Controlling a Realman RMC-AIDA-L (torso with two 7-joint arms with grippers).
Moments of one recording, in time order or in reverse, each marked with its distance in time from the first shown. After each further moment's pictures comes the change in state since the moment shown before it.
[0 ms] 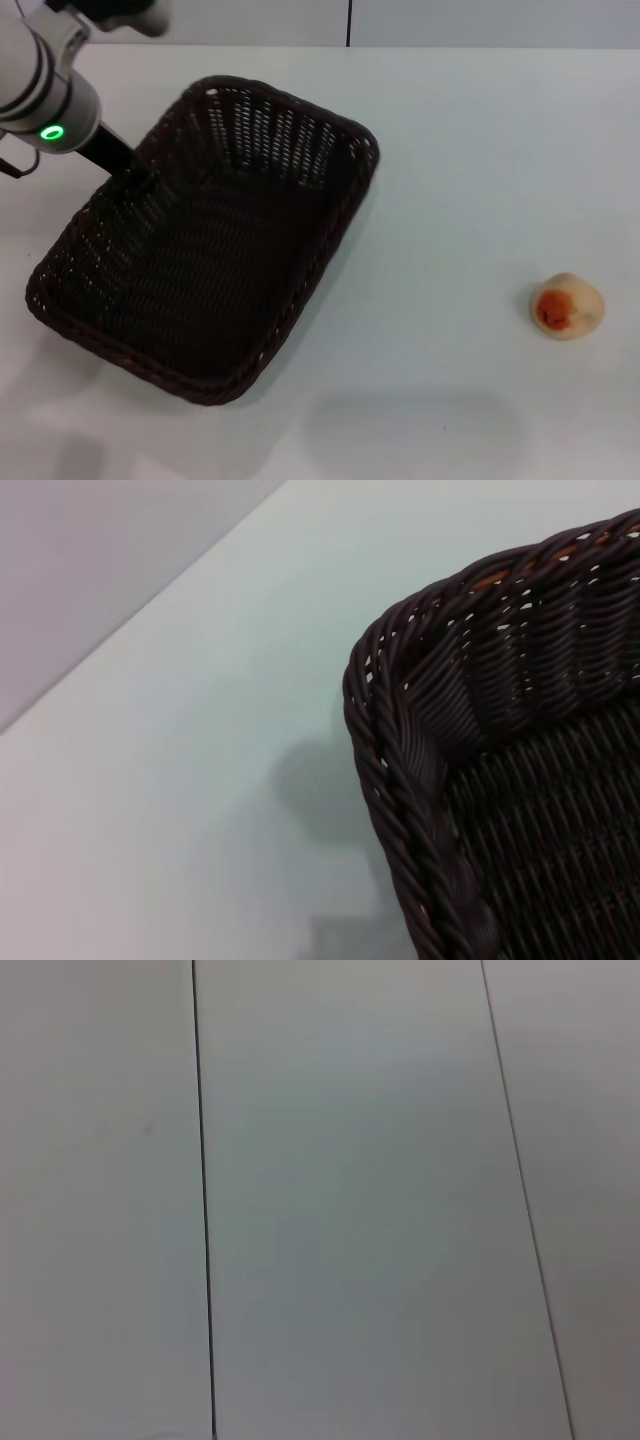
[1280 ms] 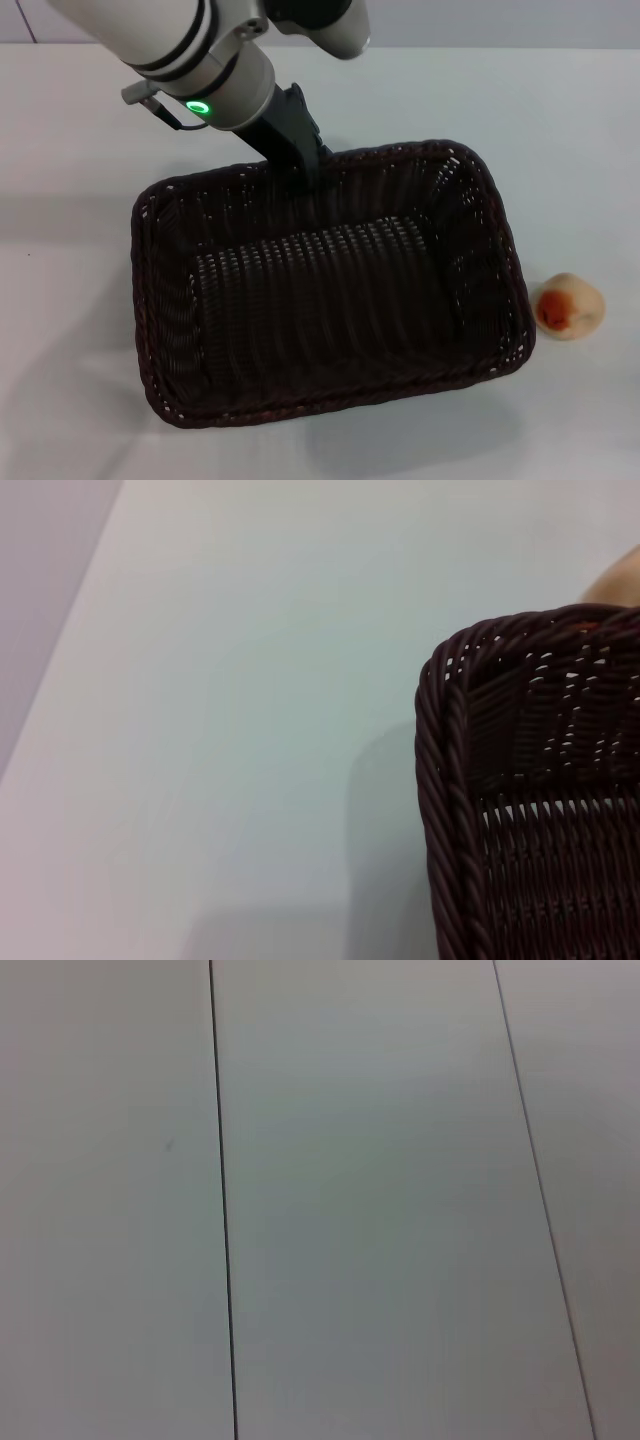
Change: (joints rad) left arm -0.222 -0.012 0.032 0.168 -0.357 0.035 0.491; right arm 0.003 0.000 -0.023 0.005 -0.002 -0.024 0.000
